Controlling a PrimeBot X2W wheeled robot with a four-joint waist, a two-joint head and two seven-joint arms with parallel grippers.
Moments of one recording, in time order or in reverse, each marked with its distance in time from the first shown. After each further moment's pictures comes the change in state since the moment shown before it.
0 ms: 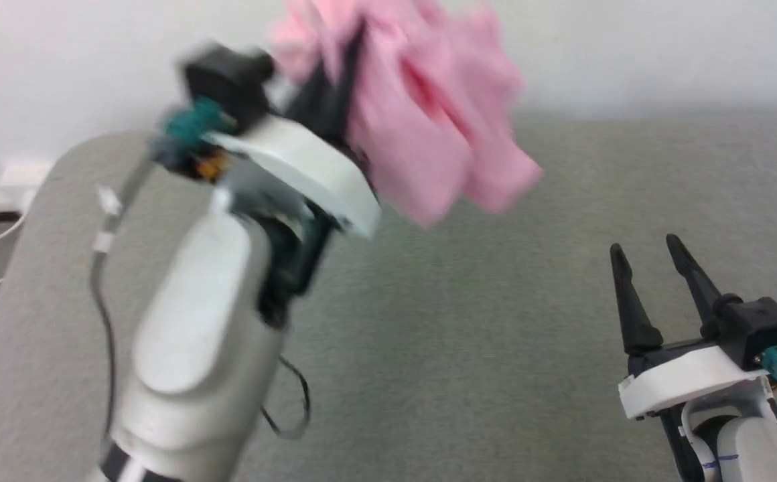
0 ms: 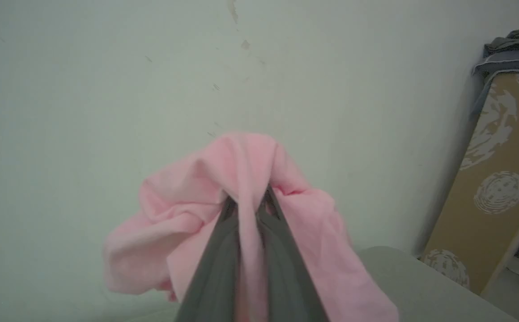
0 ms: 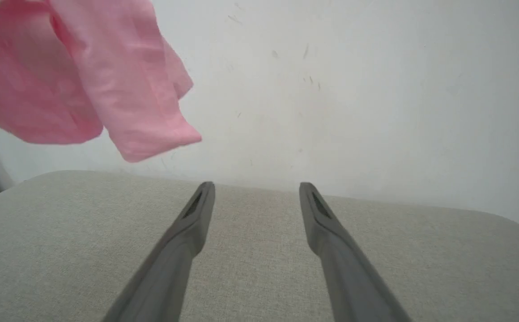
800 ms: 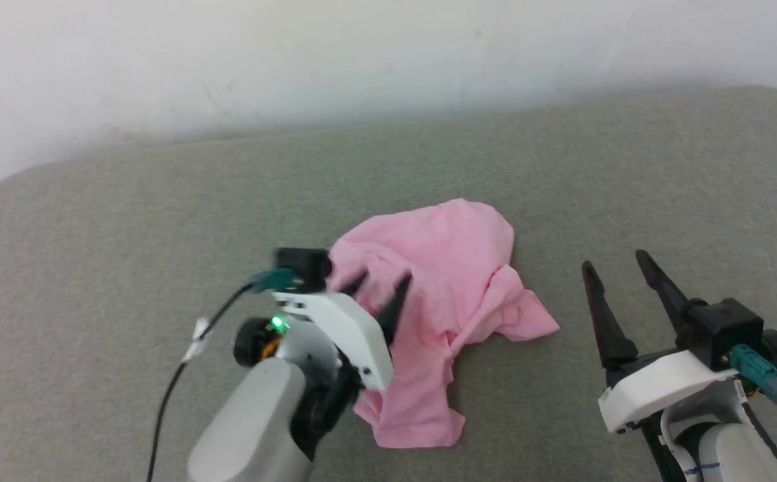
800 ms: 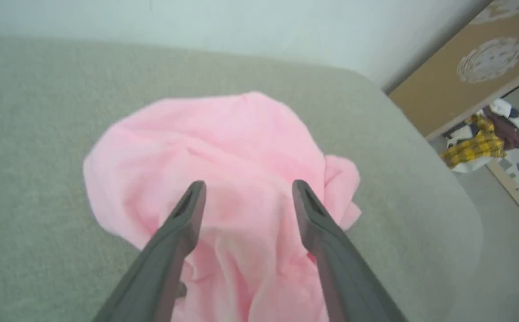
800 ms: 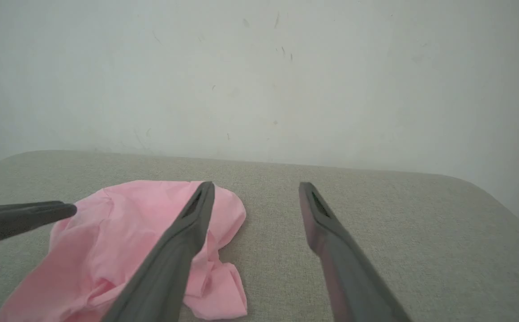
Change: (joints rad) left arm 0.302 -0.058 -0.124 0.314 -0.163 -0.034 0.155; right arm 0.012 0.000 0.047 -0.006 -0.001 0.000 0.074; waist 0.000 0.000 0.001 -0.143
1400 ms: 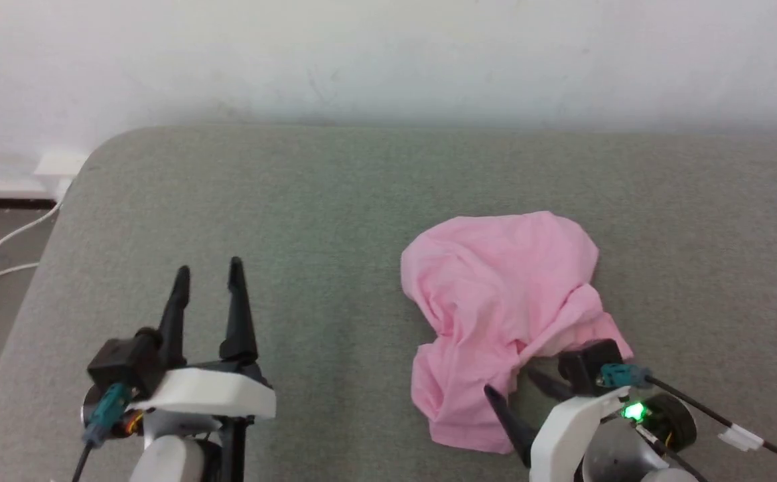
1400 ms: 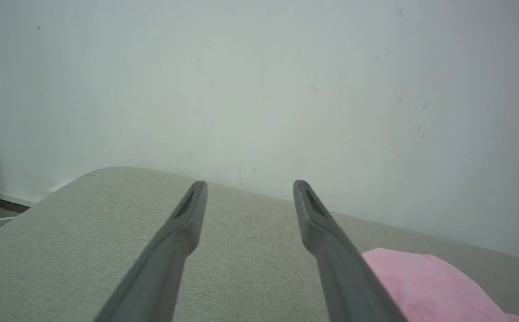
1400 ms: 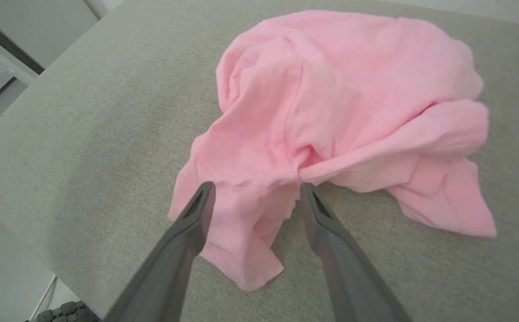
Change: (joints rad) left arm 0.299 0.076 0.296 -0.316 0.184 0.115 -0.519; right arm 0.073 0.002 0.212 0.008 0.129 0.000 0.434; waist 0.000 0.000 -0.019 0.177
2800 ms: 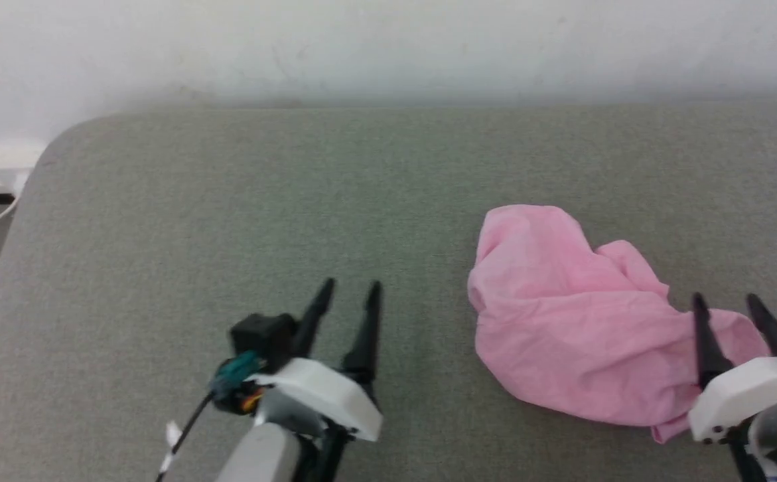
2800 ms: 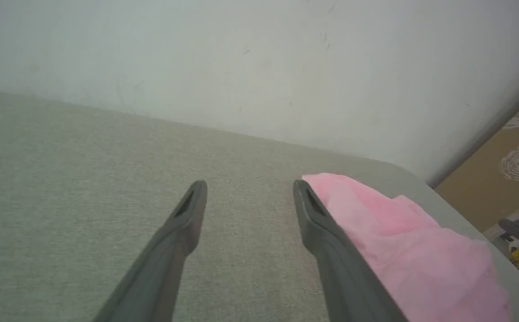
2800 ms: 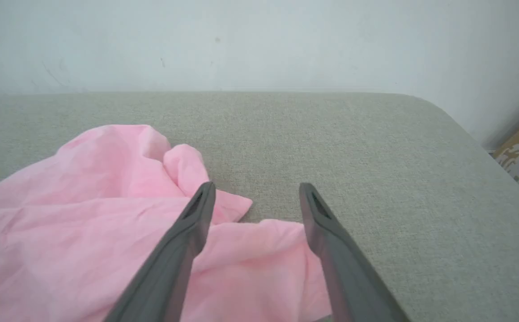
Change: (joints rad) left arm -0.057 -0.103 -0.135 0.114 0.007 -0.140 0.094; right arm -0.029 -0.003 -0.505 -0.005 -0.151 -0.001 -0.216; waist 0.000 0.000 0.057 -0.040
